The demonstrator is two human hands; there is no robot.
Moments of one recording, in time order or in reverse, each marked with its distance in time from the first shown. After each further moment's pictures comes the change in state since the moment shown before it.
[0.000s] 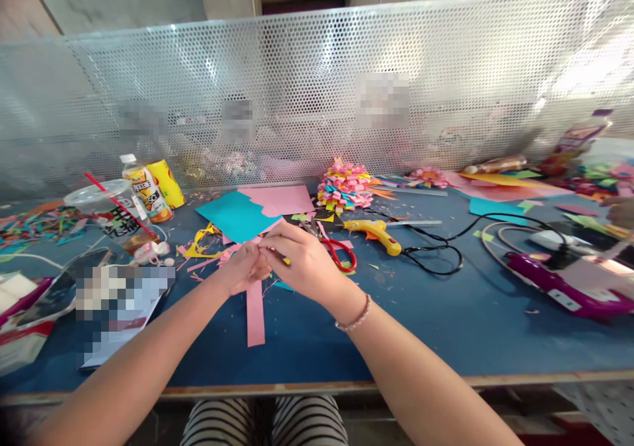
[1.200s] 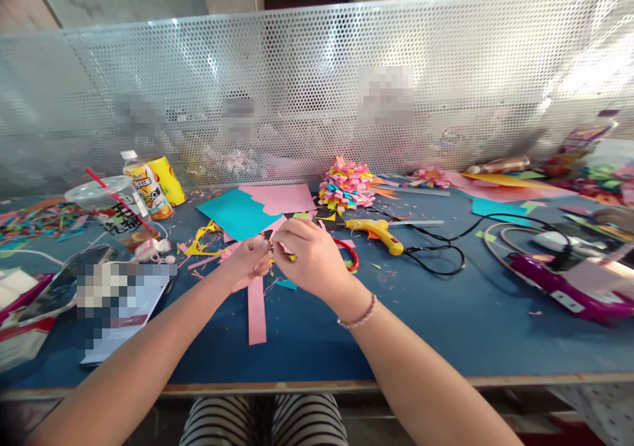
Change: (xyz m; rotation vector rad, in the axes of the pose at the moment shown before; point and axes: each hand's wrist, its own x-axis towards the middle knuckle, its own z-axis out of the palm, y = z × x) left_hand 0.000 0.011 0.005 0.112 0.152 -0.098; right_hand 0.002 0.002 -0.003 -0.204 0.044 0.007
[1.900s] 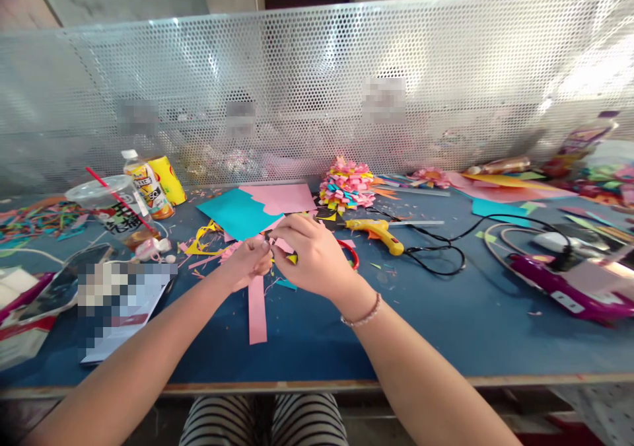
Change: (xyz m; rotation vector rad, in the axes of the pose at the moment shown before) left_hand -0.001 0.000 0.000 -0.004 0.013 0.016; right_hand 0.001 0.000 -0.007 0.019 -0.088 0.022
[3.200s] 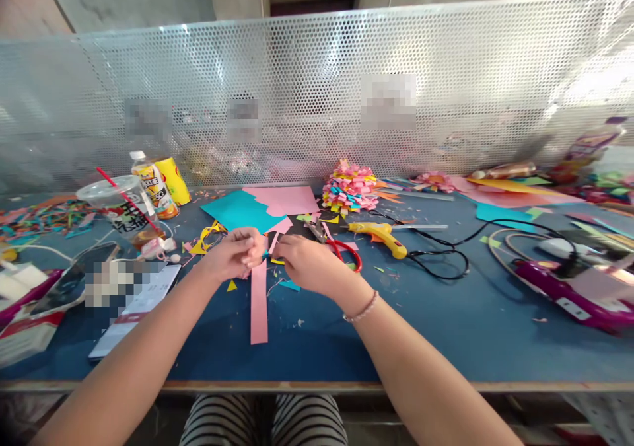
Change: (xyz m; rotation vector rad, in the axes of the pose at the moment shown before) left_hand -0.009 0.025 -0.019 -0.282 -0.158 0.059; right_hand -0.011 0.019 0.021 0.045 -0.522 0.053
